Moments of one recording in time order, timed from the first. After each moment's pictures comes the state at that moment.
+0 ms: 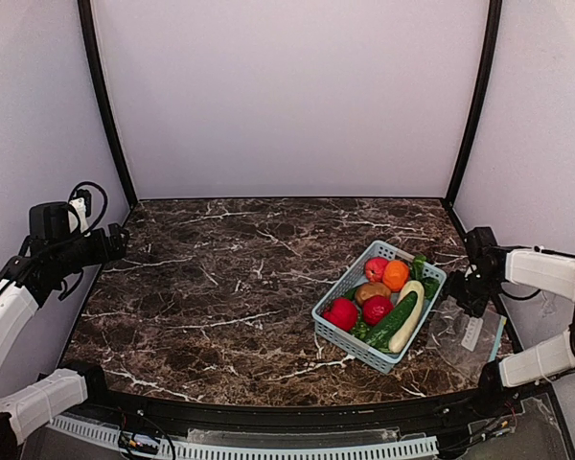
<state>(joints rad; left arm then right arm) -0.03 0.74 0.74 -0.48 -0.02 -0.20 0.05 1.25 0.64 -0.59 0.04 0.63</state>
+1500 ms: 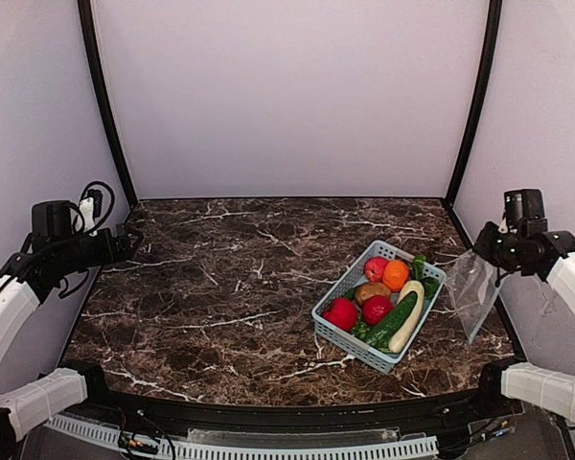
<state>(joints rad) -0.03 0.76 0.74 -0.48 0.20 -0.23 0.07 0.90 0.82 -0.70 0.21 0.58</state>
